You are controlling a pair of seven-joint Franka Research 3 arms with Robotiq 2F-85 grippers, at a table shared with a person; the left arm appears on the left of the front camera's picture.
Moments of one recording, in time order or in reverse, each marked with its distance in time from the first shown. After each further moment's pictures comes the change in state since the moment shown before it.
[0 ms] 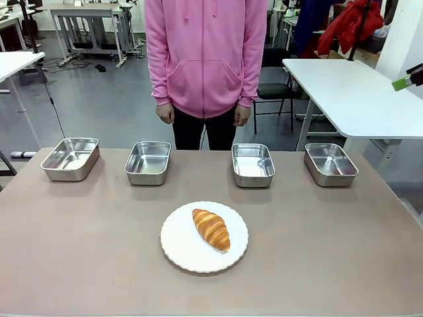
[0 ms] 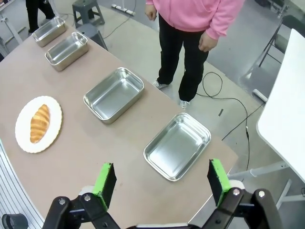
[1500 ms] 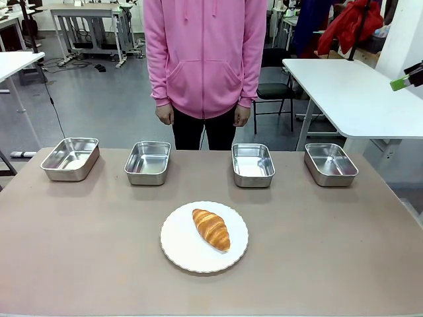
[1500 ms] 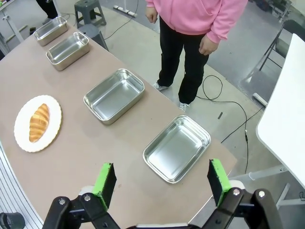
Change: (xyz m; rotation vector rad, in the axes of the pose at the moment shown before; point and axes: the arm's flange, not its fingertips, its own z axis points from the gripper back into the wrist) left arm -0.009 0.007 0.001 -0.038 -0.070 0.022; right arm -0.001 0.001 -0.002 0.002 -0.008 0.020
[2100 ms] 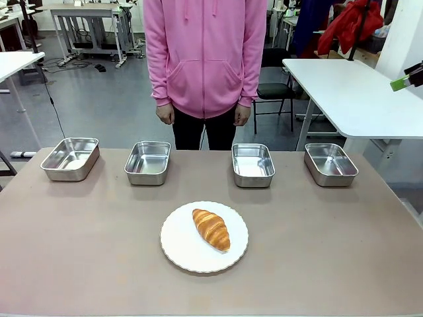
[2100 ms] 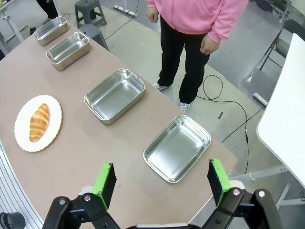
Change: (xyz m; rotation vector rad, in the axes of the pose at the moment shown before) left arm 0.000 0.000 0.000 0.000 0.000 0.000; right arm 0.000 0.000 0.000 0.002 0.001 -0.001
